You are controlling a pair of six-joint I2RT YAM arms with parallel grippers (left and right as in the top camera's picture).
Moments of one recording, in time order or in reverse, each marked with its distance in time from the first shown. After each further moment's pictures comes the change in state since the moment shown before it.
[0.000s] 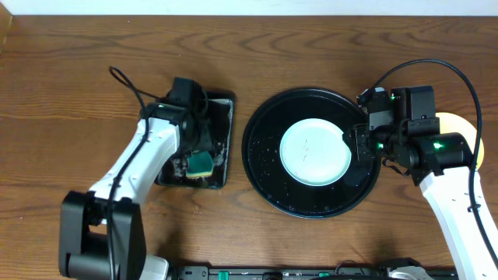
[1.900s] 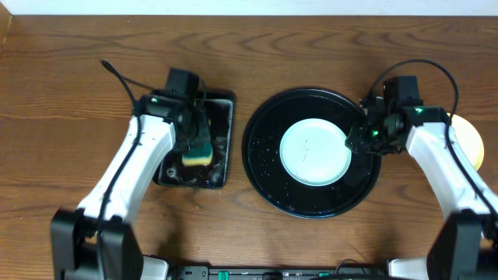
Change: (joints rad) left arm -0.011 -0.053 0.113 -0.134 0.030 0.021; right arm -0.105 0.343 0.000 0.034 -0.020 0.091
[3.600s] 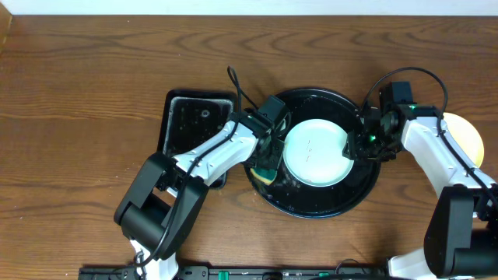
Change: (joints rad) left arm -0.422 0.326 0.014 0.254 0.133 0.107; right arm -0.024 0.088 -0.020 -0.018 0.005 -0.058
